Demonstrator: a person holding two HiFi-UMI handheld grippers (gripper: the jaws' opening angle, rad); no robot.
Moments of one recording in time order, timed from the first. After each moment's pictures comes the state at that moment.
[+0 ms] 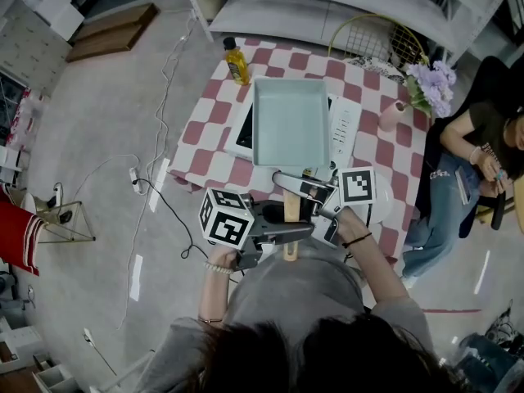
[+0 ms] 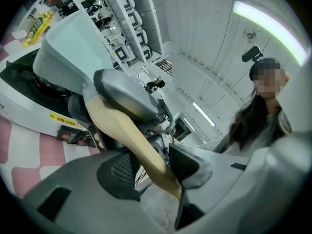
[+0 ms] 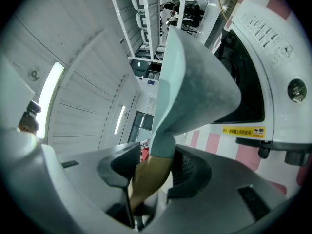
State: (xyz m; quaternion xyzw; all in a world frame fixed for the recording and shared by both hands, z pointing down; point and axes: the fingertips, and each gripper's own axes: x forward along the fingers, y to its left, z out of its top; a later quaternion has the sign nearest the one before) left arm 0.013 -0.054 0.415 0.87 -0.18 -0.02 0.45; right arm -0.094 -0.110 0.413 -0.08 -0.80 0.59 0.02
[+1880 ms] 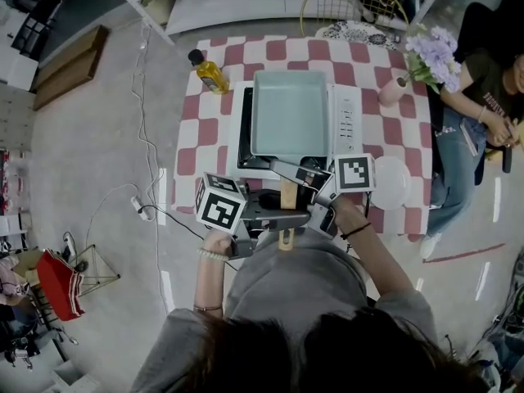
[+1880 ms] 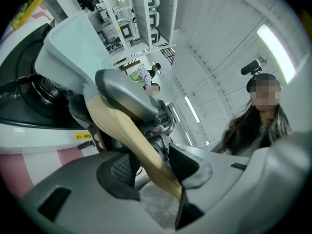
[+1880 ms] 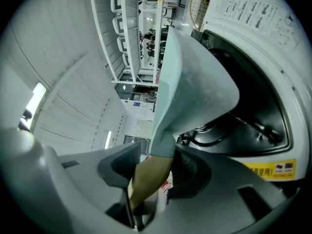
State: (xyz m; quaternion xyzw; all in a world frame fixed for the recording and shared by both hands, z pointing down) left arm -0.059 -0.101 0.435 0.85 -0.05 0.03 0.53; right arm -0.145 -0.184 0.454 0.05 -0.76 0.65 -0.04
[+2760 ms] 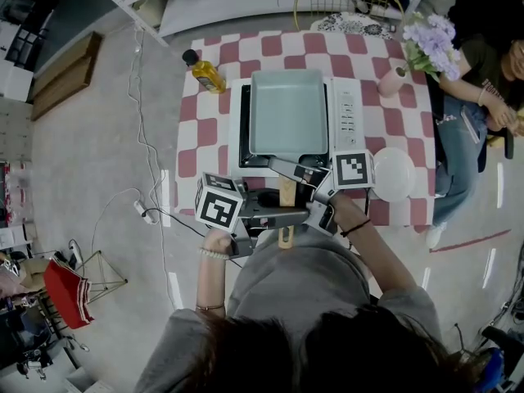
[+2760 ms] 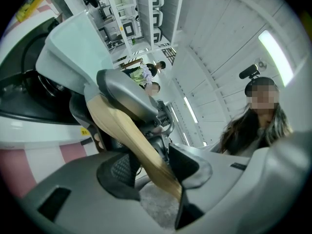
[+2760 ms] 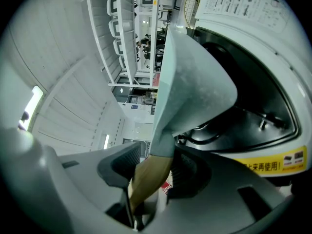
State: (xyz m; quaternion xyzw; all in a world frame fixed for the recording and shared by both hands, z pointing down) left arm -0.069 -0.100 0.443 0.84 -0.03 0.02 0.54; right arm -0.148 -0.184 0.474 0.08 -0.74 0.67 -0.04
